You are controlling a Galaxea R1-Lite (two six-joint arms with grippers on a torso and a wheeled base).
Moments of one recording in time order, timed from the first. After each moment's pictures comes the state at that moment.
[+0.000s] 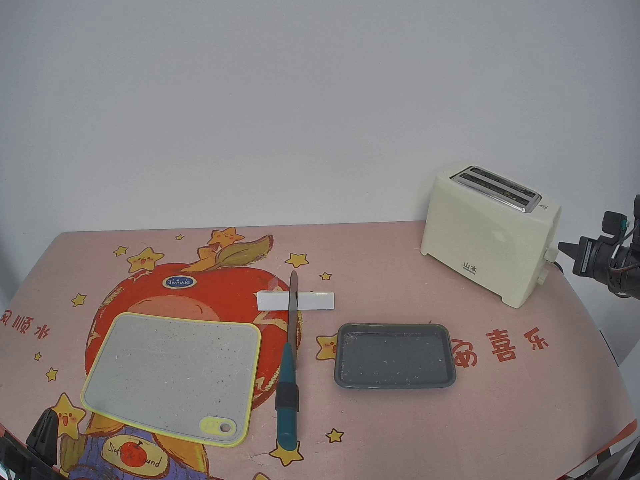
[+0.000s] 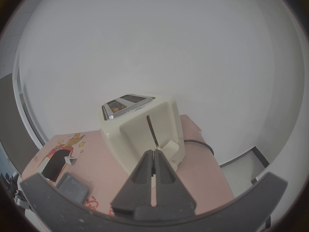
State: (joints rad) left arm -0.01 0.02 -0.02 0.00 -0.01 0.02; right arm -0.09 1.48 -0.63 -0.43 0.22 0.10
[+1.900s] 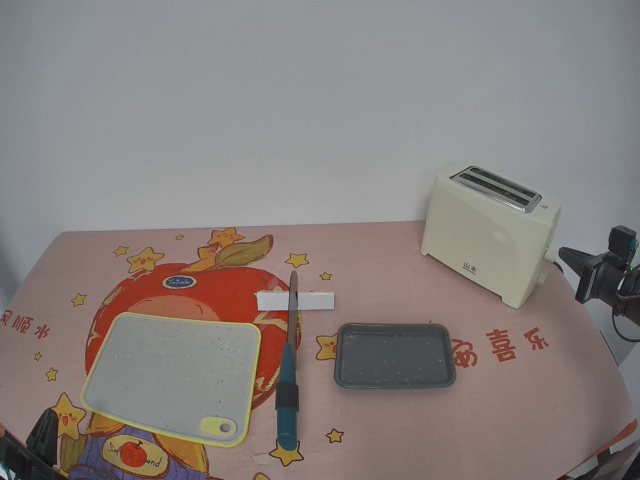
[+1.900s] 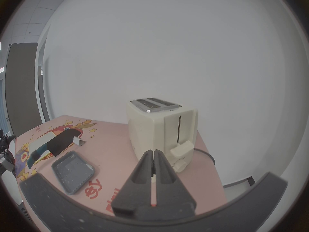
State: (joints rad) left arm -0.01 0.02 -0.02 0.00 -0.01 0.02; right arm -0.02 1.37 -0.43 -0.69 0.23 -0.05
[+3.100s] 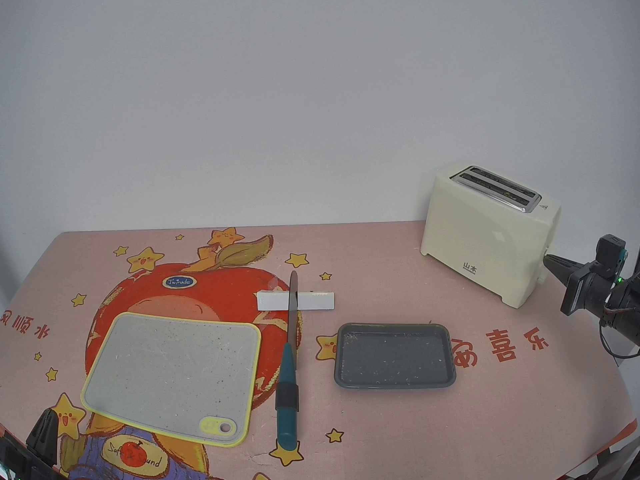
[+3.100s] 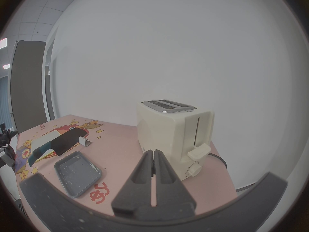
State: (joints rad) left arm -0.01 0.02 -0.02 0.00 -0.01 0.02; right arm 0.08 1.40 -0.36 -0.78 0.19 -0.04
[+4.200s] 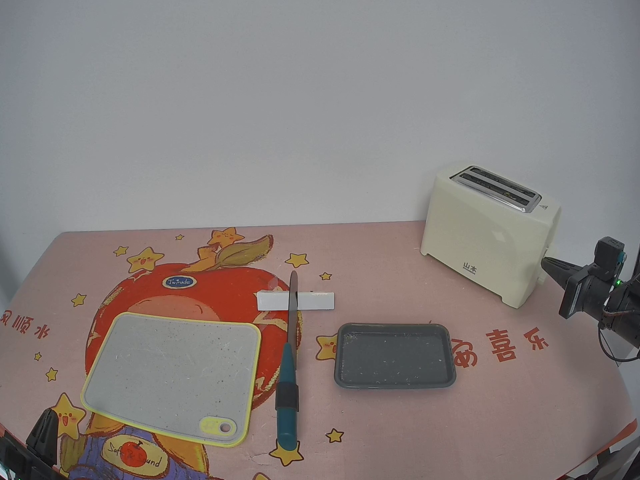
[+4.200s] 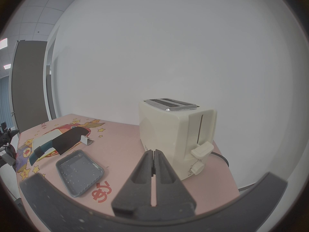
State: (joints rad) left arm -0.01 0.02 -0.02 0.00 -0.01 0.02; right arm 0.09 1.40 -0.36 -0.79 0.19 -0.04
